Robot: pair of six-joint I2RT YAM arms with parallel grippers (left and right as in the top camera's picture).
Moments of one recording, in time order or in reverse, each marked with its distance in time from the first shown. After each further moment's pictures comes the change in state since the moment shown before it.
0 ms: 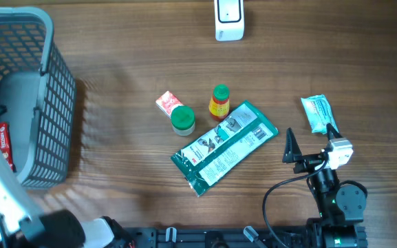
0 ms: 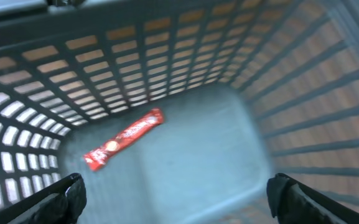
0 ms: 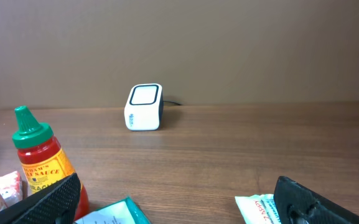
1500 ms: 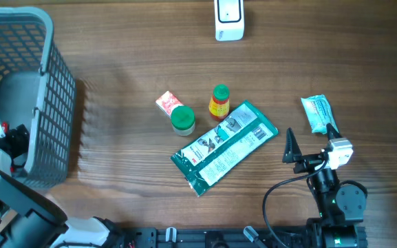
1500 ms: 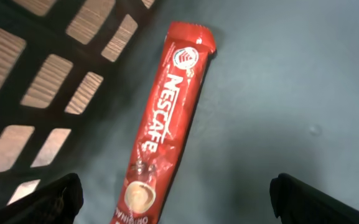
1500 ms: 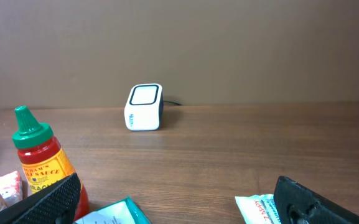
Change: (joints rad) left arm 0.304 0.119 -0.781 0.820 0.304 0.871; right arm 0.000 0.000 0.000 0.000 0.000 0.000
